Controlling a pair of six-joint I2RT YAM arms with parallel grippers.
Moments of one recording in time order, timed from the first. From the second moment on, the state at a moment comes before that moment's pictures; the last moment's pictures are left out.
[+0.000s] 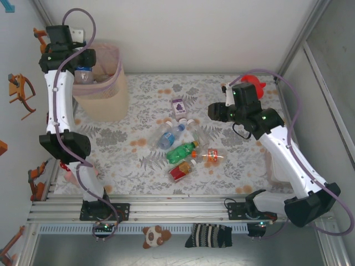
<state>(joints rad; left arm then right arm) 0.04 1.98 2.37 -1.00 -0.03 0.15 0.46 1.23 1.34 -0.80 -0.08 0.30</state>
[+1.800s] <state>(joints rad) 0.04 1.95 2.33 -1.12 0.18 0.09 0.49 1.41 1.49 -0.77 -0.09 0.25</state>
